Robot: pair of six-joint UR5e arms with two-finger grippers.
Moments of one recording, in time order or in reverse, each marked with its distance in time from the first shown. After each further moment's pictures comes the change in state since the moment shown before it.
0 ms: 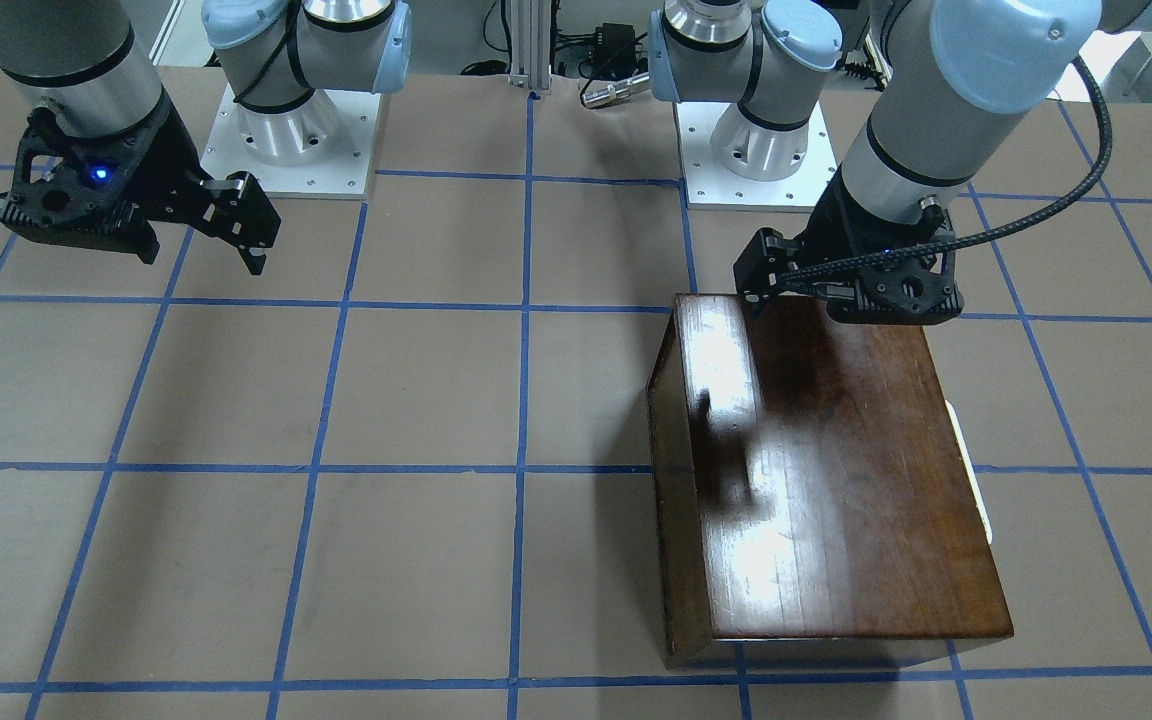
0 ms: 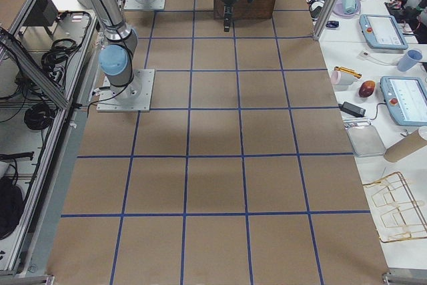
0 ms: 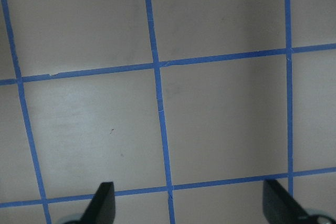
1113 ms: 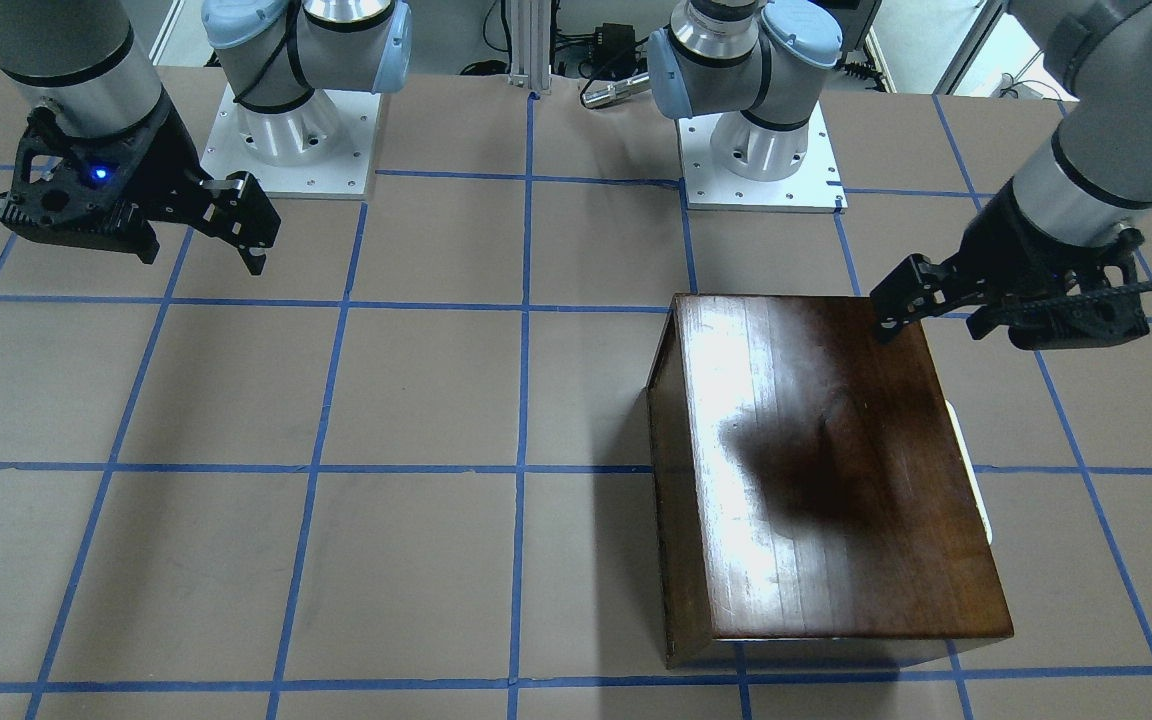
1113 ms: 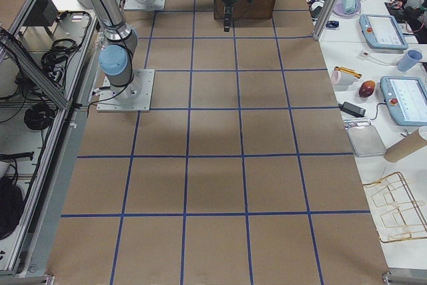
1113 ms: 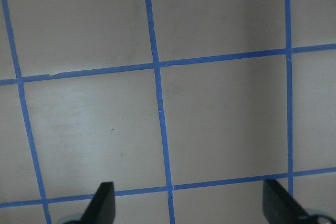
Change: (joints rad) left arm 0.233 -0.023 0.040 0.002 -0.018 0.138; right arm 0.000 0.000 0.000 0.000 0.000 0.000
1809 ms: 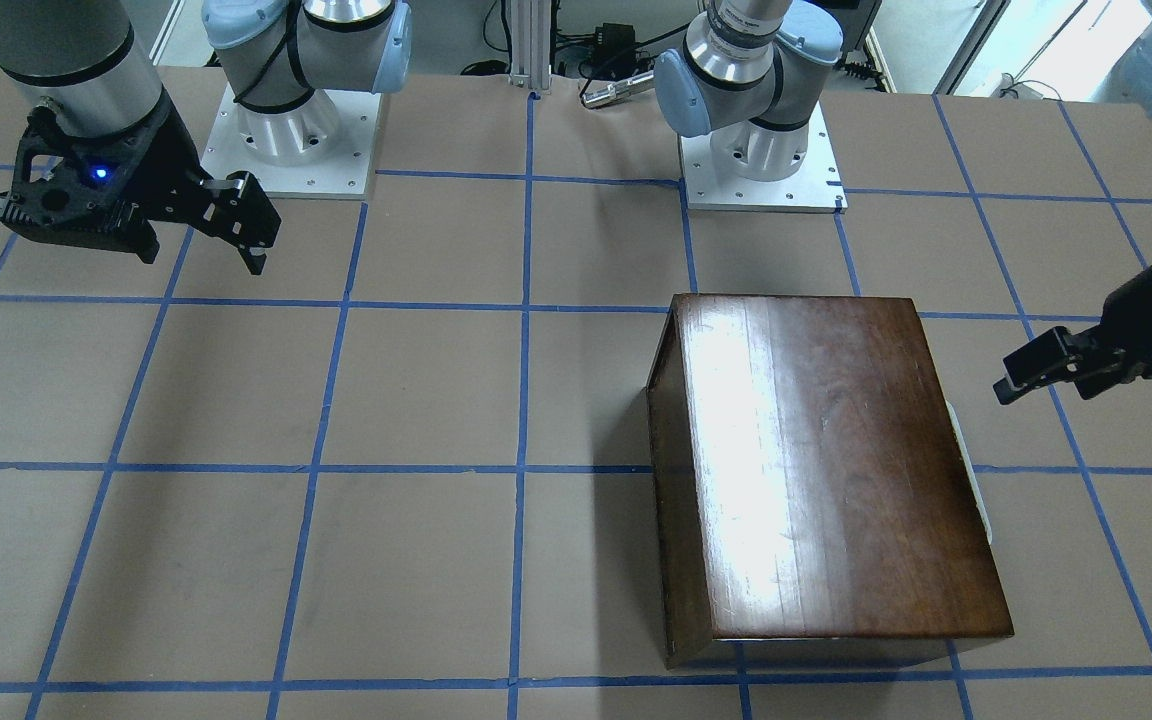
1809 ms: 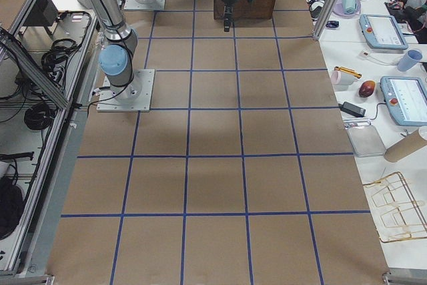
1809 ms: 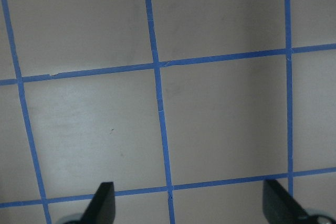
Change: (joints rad) left arm 0.204 -0.129 0.017 0.103 -0.050 0.214; right arm 0.000 0.000 0.000 0.000 0.000 0.000
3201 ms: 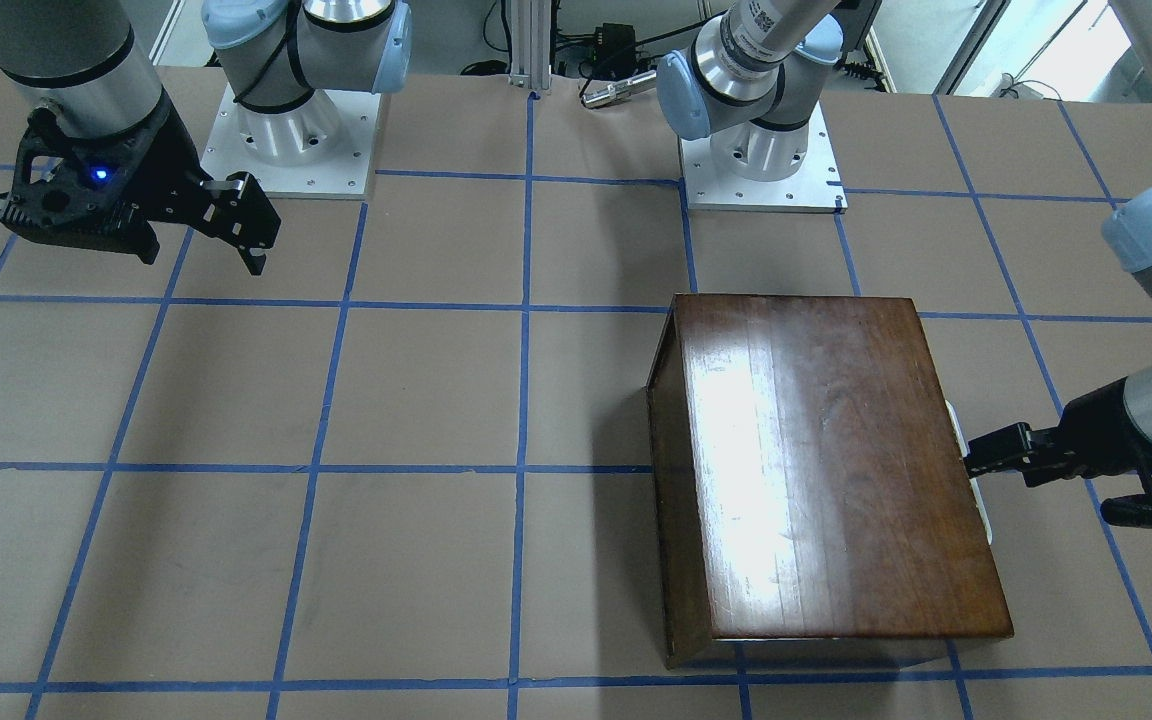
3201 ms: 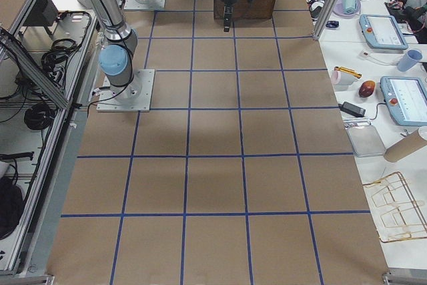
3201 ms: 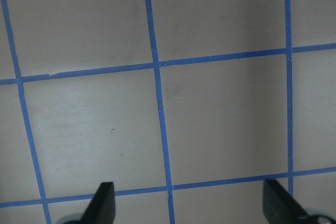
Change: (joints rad) left arm 0.017 -0.192 -0.001 0.086 -0.107 0.133; right arm 0.000 0.000 0.001 0.000 0.000 0.000
